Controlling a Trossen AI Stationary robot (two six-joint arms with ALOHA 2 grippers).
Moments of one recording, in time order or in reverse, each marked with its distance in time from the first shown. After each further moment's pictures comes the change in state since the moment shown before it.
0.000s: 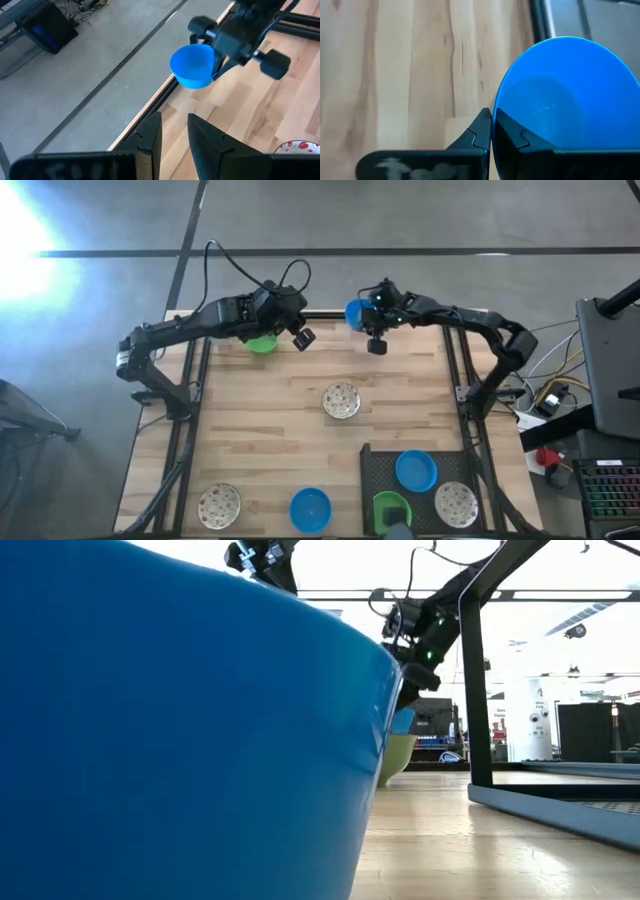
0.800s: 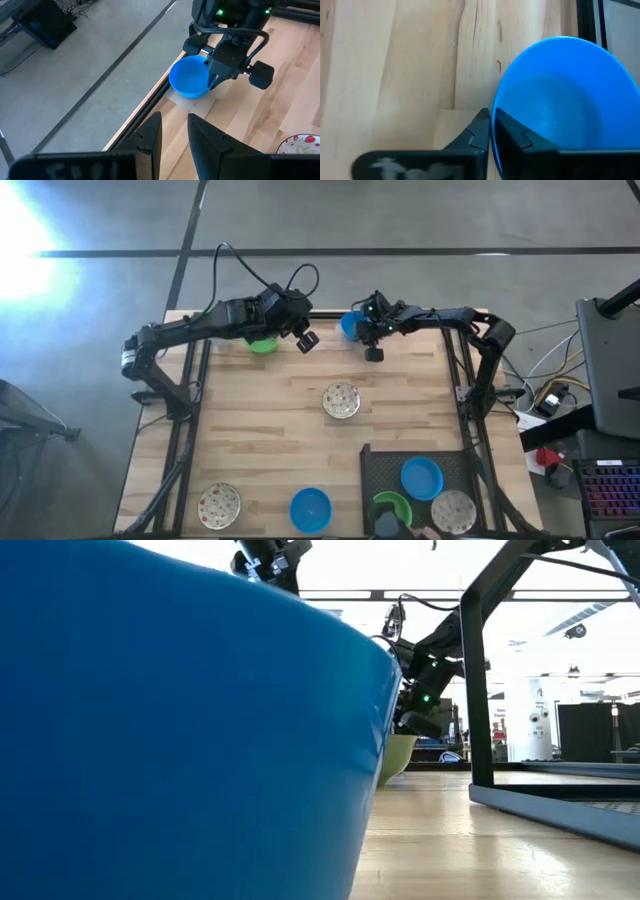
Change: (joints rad) left arm 0.000 0.040 0.000 -0.004 0.002 0.001; right arm -0.023 0.189 -0.078 0.199 -0.023 -0.147
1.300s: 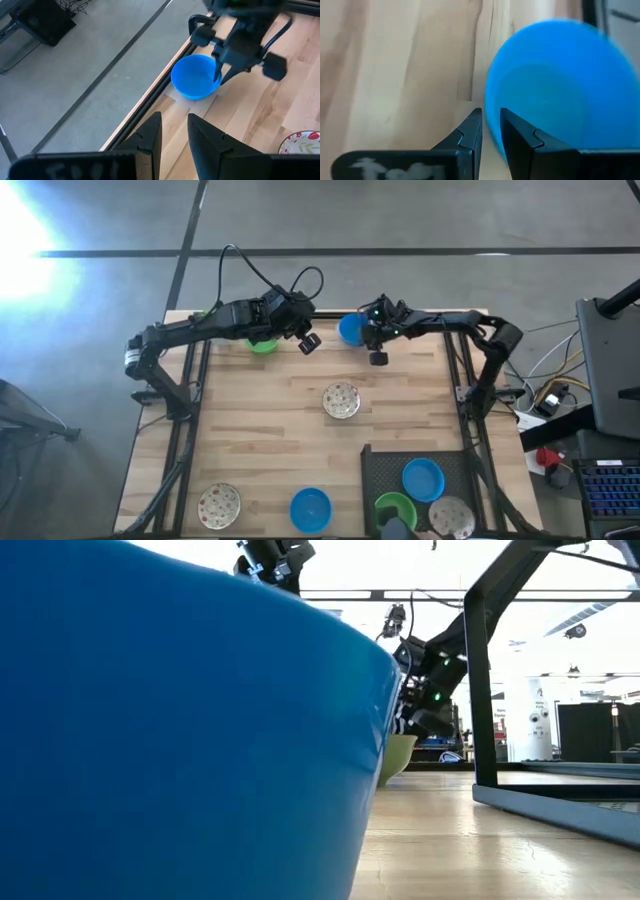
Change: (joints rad) left arm 0.000 0.025 0.000 -0.003 0.001 0.000; right arm -0.003 -0.066 -0.102 0.067 -0.033 -0.025
